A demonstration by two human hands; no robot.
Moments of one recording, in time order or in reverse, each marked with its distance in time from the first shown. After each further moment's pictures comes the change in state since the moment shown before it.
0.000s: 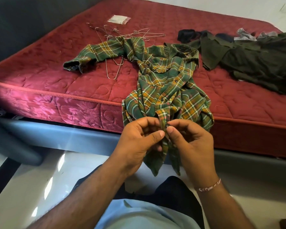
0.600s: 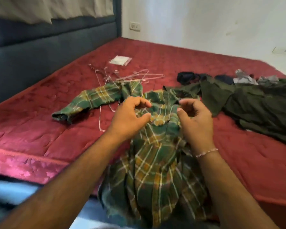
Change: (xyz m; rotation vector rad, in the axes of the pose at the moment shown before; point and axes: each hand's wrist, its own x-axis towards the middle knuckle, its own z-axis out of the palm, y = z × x) left_hand 0.229 0.099 -0.038 0.886 0.168 0.522; right_hand 0.260 0.007 0.007 -0.213 0.145 -0.224
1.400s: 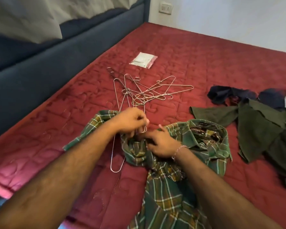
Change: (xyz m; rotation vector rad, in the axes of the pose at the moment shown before) left_hand 0.176 -0.106 -0.063 0.184 -0.530 -0.372; right_hand 0.137 0.061 0.176 -0.626 -1.270 -0.208
